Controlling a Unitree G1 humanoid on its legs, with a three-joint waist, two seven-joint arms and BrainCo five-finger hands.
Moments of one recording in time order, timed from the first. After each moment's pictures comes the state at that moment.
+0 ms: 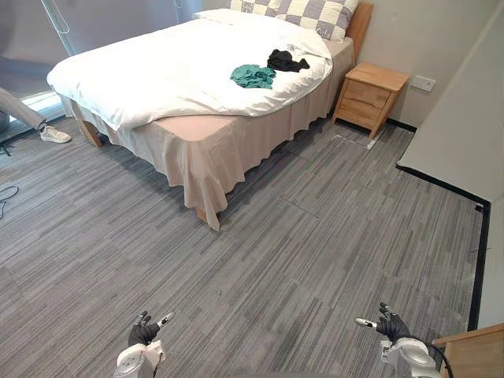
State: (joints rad) left arm 0.05 0.21 0.22 1.03 -0.32 -0.20 0.02; right arm -0.02 -0.28 -0.33 1.04 0.00 -0.16 0.11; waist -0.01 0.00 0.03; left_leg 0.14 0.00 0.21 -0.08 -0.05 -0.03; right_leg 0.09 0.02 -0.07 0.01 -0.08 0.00
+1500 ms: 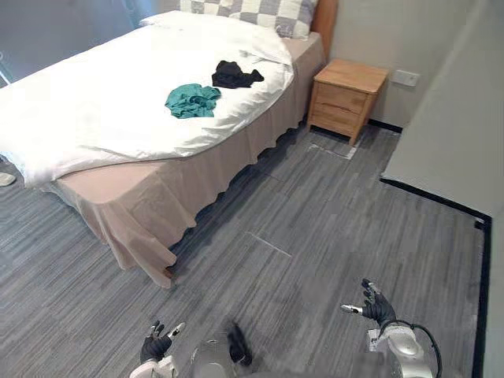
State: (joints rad) left arm 0.14 0.12 0.23 0.99 -0.35 -0.23 0.01; right arm 0.00 -0.31 -0.19 0.88 0.00 -0.16 0.12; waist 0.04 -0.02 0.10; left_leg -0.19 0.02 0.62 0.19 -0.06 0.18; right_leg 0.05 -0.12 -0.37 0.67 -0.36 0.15
